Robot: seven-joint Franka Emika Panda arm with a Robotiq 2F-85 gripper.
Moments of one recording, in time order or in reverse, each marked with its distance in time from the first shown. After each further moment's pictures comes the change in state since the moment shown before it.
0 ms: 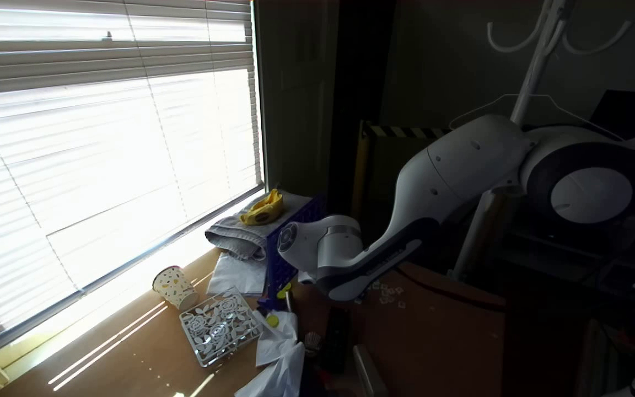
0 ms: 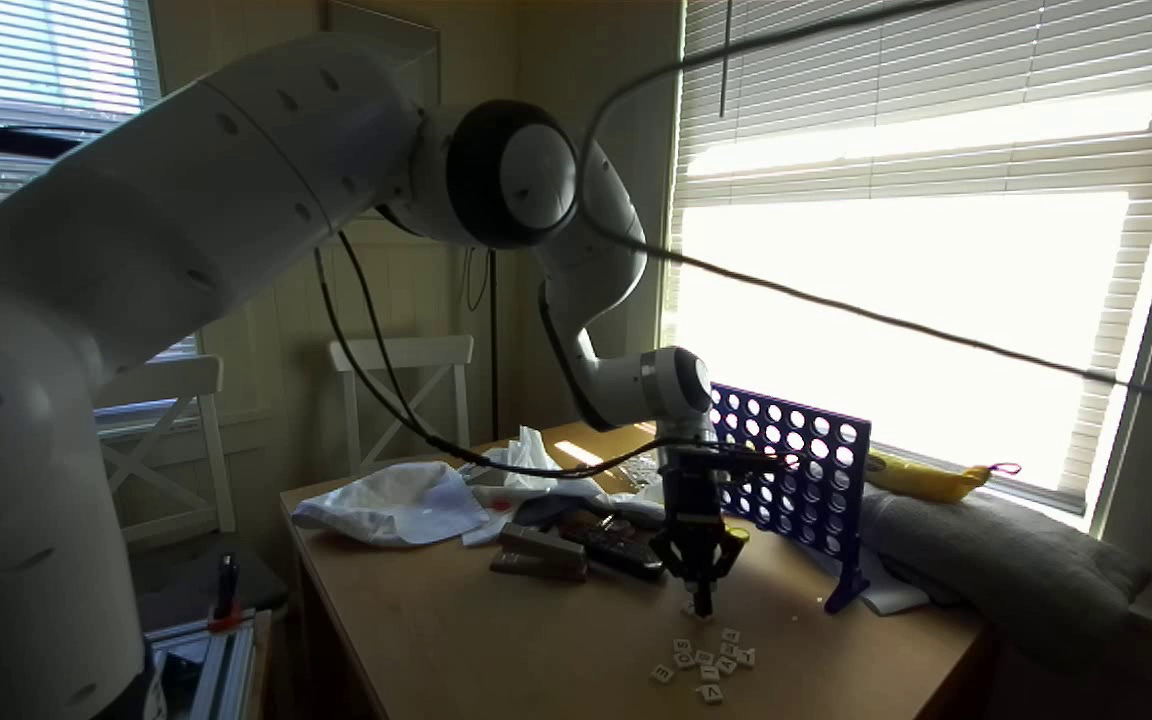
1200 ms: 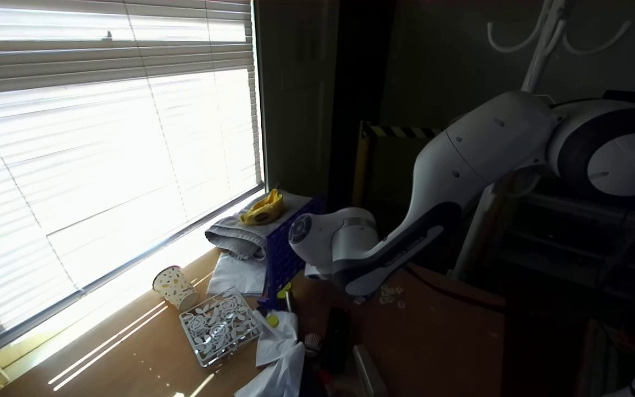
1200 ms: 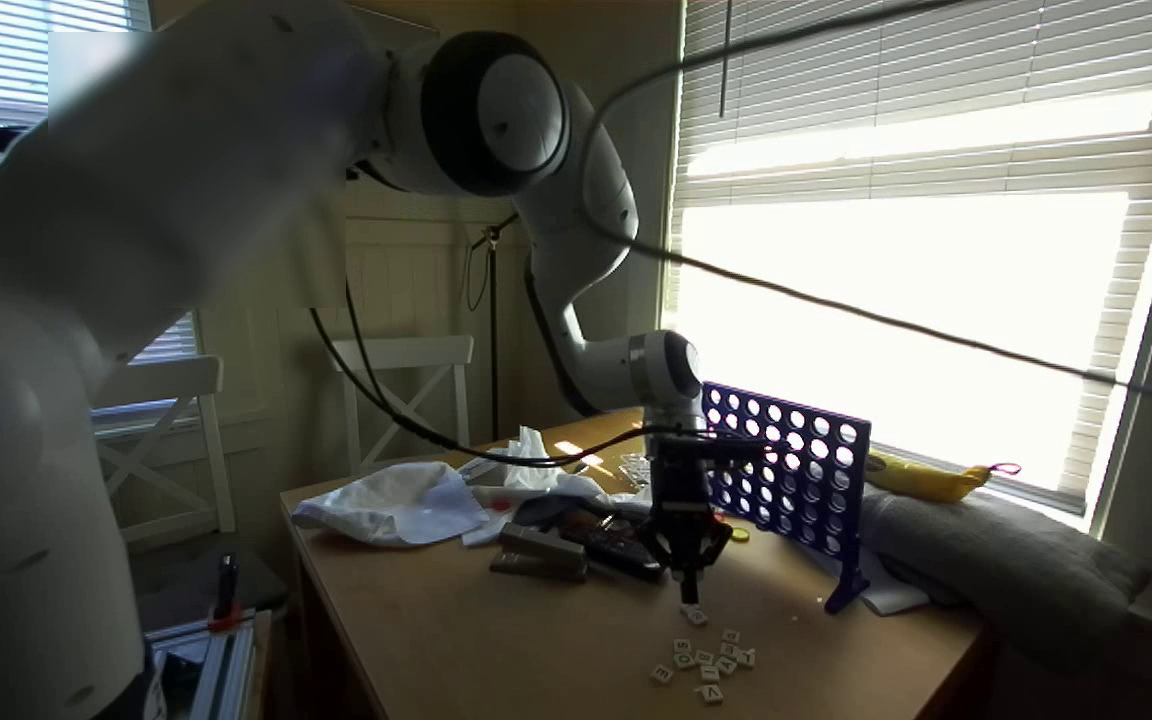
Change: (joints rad) arm -0.030 -0.133 0.026 -0.175 0.006 0.092 0.107
